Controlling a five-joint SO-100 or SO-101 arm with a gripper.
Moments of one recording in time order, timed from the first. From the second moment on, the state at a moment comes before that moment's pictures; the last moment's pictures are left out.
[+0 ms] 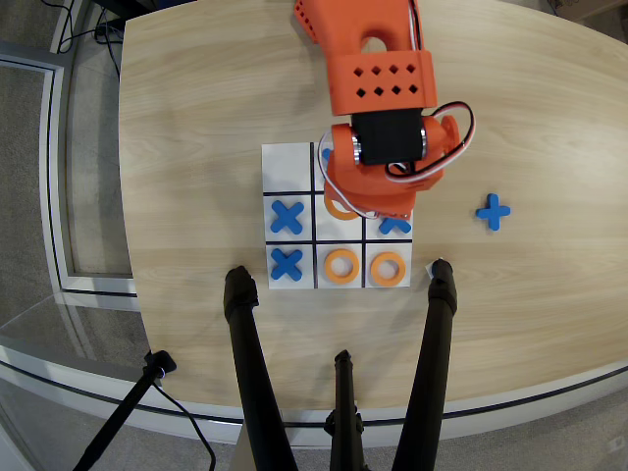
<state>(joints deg) -6.8 103.9 109.5 64.1 -73.3</state>
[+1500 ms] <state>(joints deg) -4.0 72.9 94.8 55.5 -70.0</state>
